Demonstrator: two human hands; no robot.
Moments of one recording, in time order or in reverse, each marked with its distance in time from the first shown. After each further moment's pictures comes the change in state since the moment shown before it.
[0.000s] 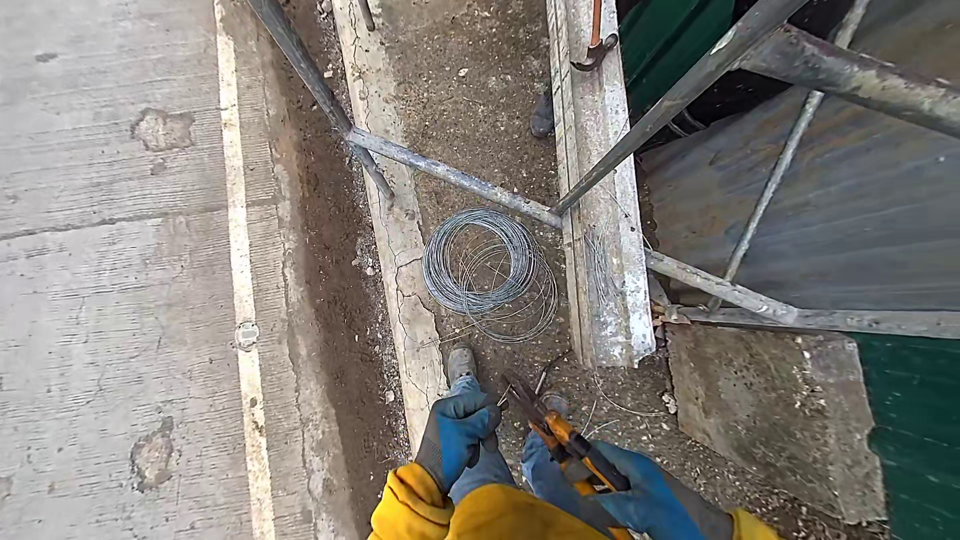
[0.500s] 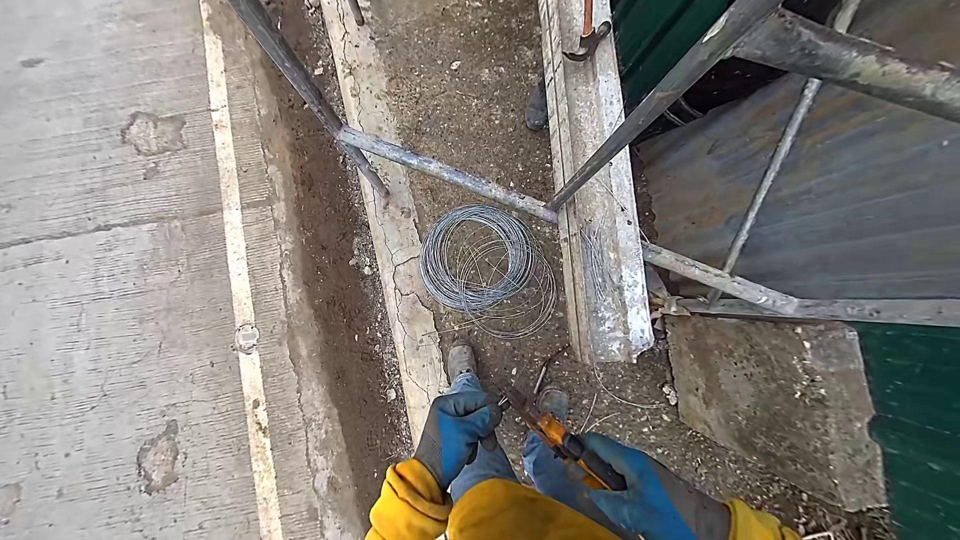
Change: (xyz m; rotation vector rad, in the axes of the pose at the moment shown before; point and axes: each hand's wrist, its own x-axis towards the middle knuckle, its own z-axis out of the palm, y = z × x) left_hand 0.007 0.006 0.002 0.060 -0.022 -0.018; right_hand 0.006 0.001 -0.002 -0.129 0.011 -0.104
